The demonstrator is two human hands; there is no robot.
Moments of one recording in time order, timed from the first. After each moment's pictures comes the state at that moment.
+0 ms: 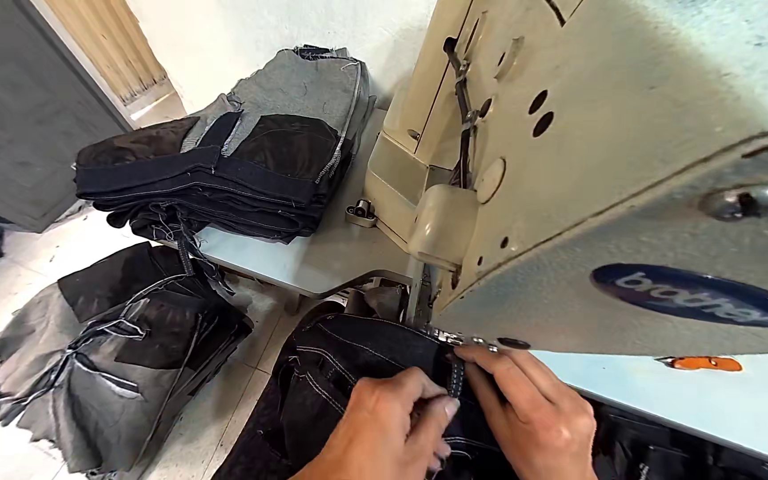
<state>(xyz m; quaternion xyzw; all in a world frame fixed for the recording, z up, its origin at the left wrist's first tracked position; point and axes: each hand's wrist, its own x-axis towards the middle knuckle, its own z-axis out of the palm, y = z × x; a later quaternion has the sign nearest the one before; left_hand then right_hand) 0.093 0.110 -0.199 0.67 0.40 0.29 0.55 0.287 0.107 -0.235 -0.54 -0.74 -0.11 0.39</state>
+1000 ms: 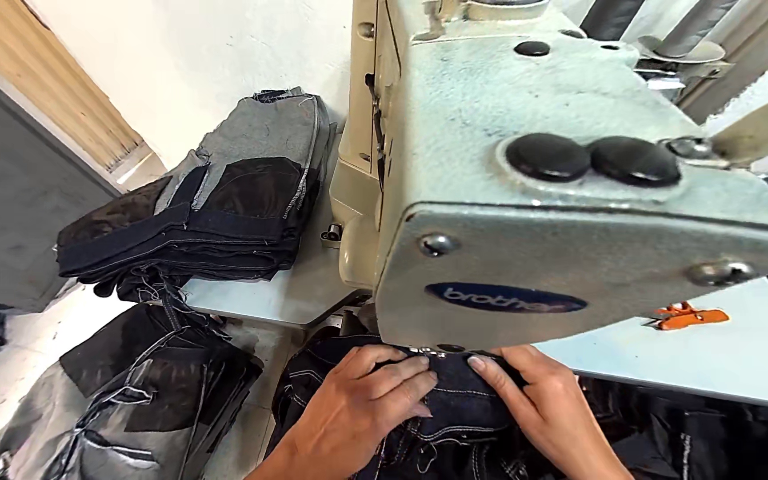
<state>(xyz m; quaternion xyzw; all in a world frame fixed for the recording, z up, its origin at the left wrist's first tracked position) 0.086 0.166 -0.245 0.92 0.19 0.34 0.06 0.337 0.098 -0.258 -0.62 -0.67 0.05 0.40</state>
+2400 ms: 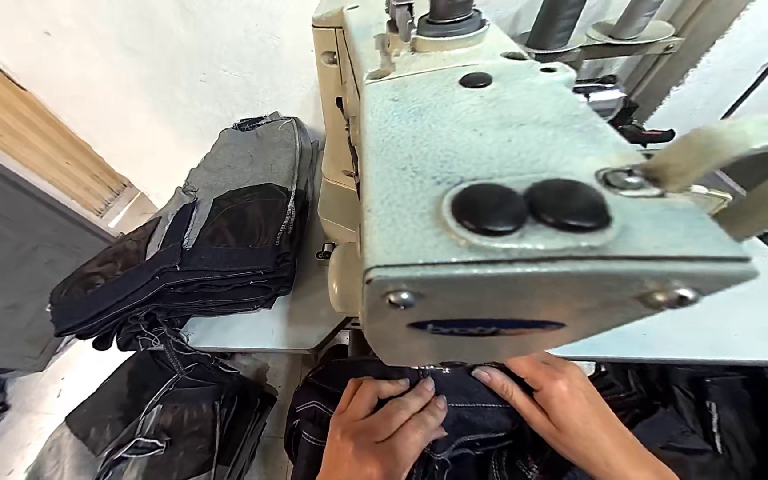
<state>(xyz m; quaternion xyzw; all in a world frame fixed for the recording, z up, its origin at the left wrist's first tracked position) 0.085 0.153 -0.249 0.89 0.23 0.38 0.08 0.341 0.098 -0.262 -0.60 -0.71 0.00 0.37</state>
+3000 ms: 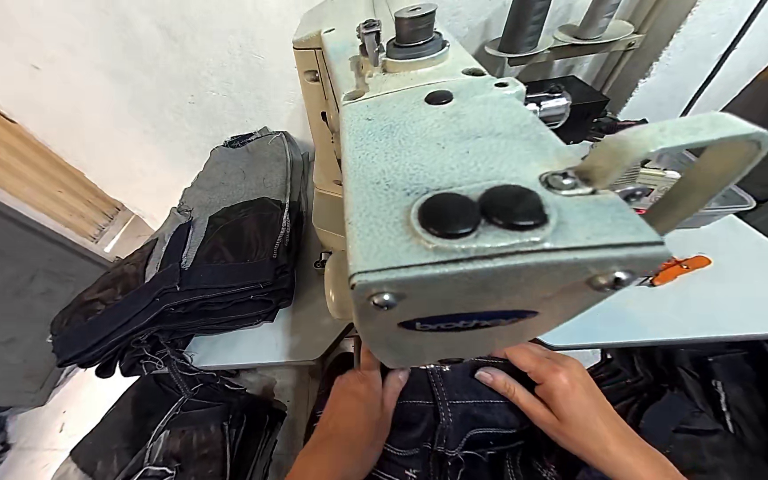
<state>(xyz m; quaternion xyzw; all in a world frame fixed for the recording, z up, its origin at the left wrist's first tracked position) 0.089 0.186 -0.203 0.82 0.45 0.09 0.35 0.338 0.093 -0.273 -0.62 -0.68 0.01 0.40</state>
